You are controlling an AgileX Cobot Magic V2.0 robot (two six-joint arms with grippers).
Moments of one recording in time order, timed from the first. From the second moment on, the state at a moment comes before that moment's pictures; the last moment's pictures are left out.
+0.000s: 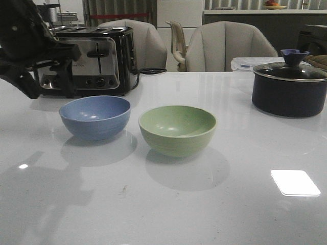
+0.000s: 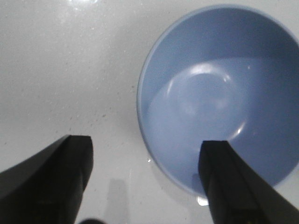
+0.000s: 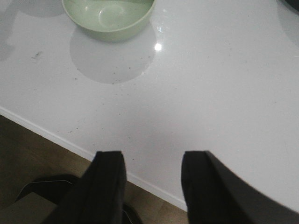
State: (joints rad) left arm -0.22 1.92 -1.50 -0.17 0.81 0.03; right arm 0.40 0.78 -0.67 0.04 0.77 0.03
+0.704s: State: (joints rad) left arm -0.22 2.10 -1.58 -0.19 0.74 0.03; right arm 0.40 0.78 -0.67 0.04 0.78 0.03
